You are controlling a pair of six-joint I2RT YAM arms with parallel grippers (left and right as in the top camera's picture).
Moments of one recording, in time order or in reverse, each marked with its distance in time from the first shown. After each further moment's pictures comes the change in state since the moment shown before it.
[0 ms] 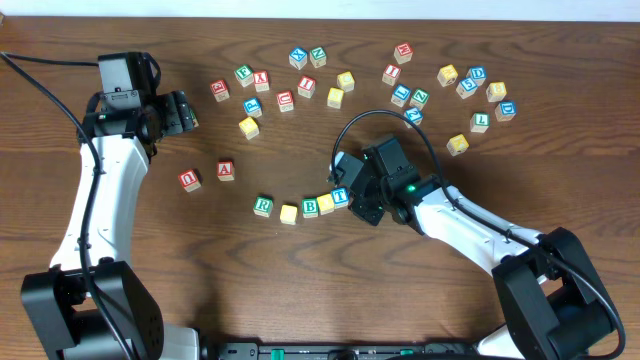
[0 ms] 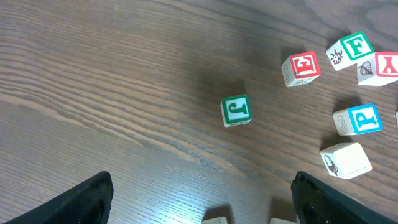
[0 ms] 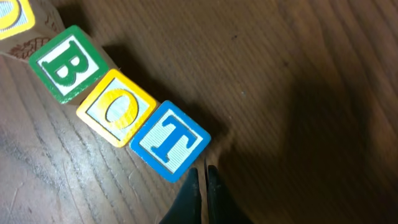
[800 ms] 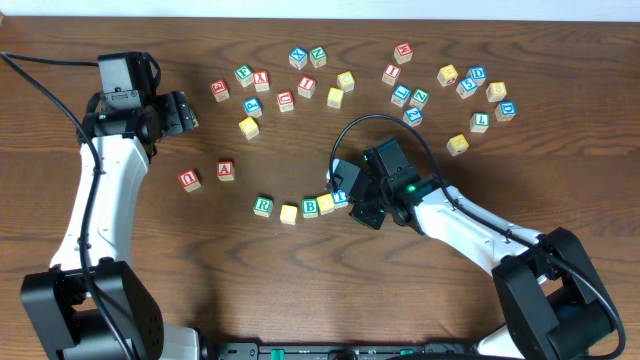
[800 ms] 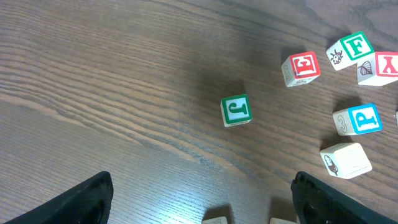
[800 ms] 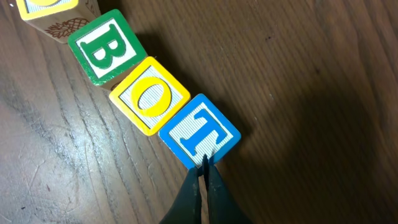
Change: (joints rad) left arm 0.000 0.000 0.000 0.000 0.000 0.000; right arm 0.000 0.000 0.000 -0.034 -0.058 -0.103
